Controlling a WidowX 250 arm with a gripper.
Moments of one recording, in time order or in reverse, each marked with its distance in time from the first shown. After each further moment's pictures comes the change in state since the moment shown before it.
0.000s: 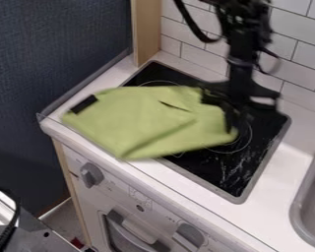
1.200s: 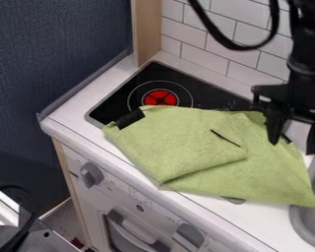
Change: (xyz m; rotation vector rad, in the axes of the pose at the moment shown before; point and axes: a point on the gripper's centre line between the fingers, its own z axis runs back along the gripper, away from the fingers) arm -0.052 -0.056 0.057 -0.044 -0.157 -0.142
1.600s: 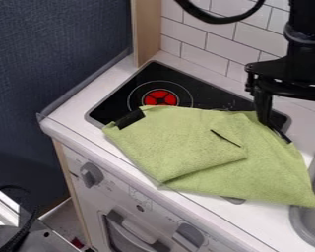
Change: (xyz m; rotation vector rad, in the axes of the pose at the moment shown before) arm 0.002 0.012 0.029 0.016 -0.039 0.102
